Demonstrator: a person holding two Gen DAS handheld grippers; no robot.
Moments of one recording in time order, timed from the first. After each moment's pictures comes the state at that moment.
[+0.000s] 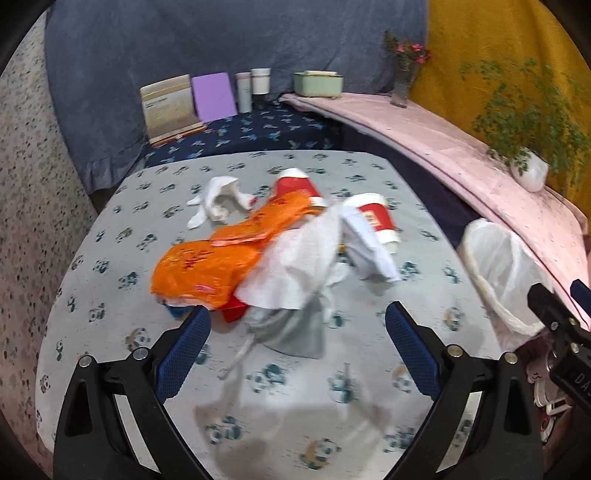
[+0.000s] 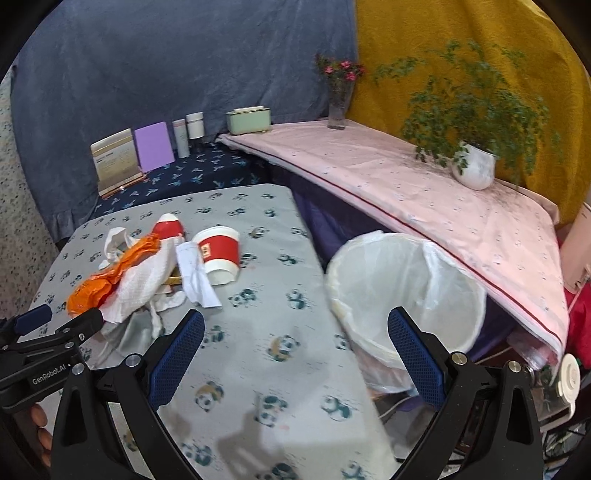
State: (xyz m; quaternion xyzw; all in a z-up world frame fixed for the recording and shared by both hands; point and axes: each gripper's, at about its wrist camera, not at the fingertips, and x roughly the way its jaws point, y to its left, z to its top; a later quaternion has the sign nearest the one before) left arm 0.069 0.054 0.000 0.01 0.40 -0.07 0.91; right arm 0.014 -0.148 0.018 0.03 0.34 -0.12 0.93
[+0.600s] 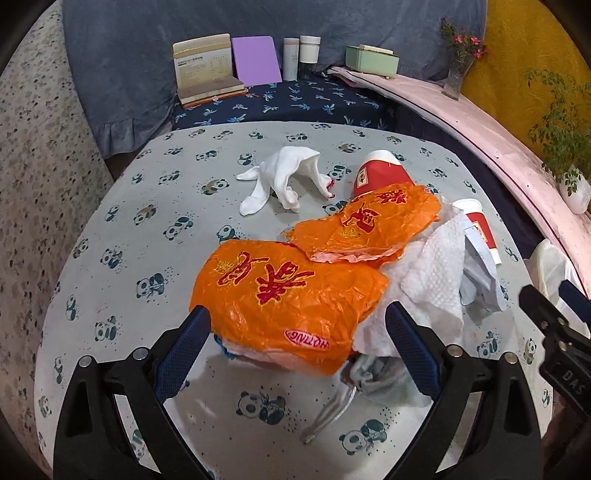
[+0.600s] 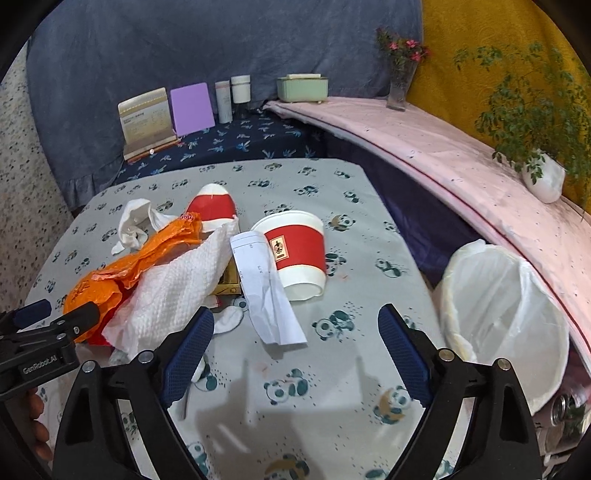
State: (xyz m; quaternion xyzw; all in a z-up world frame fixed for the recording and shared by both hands) left arm 0.148 0.121 -0.049 -0.02 0.45 -0.02 0.89; right arm 0.123 -0.085 -0.038 0.01 0.39 -0.05 0.92
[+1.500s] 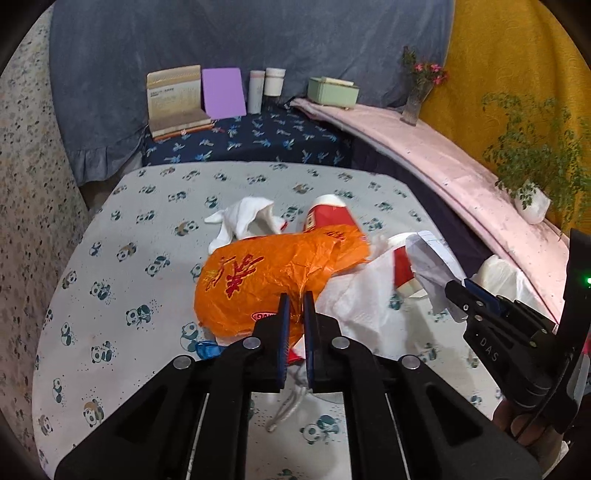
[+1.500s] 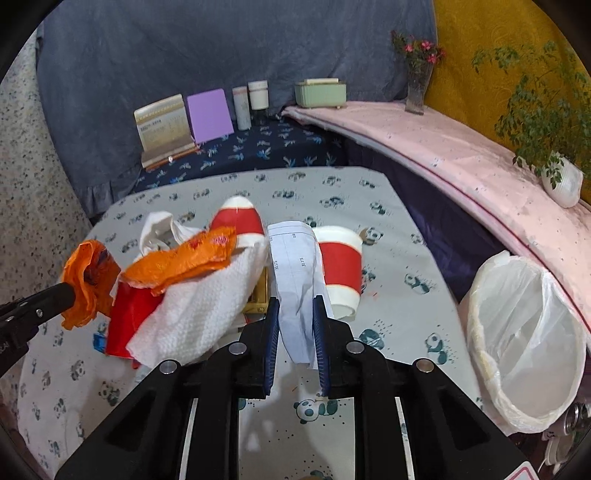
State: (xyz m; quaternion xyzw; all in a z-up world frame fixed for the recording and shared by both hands) left arm 0.125 0.113 0.011 -0.04 0.39 -0.10 0.91; right arm 0.130 -0.078 -0.022 0.03 0.37 -0.01 0.93
